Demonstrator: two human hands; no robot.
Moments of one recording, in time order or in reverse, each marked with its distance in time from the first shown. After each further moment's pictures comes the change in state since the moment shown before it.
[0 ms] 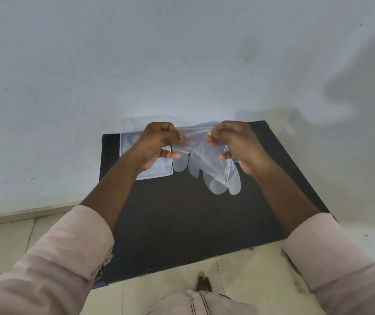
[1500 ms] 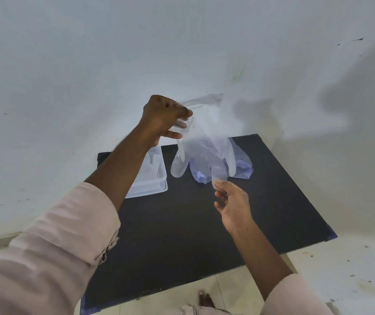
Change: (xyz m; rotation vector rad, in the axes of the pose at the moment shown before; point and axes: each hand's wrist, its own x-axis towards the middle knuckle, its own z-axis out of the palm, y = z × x) left_hand 0.036 0.085 0.035 0.212 0.221 0.092; right_hand -0.034 0.089 0.016 0.559 0.472 0.436
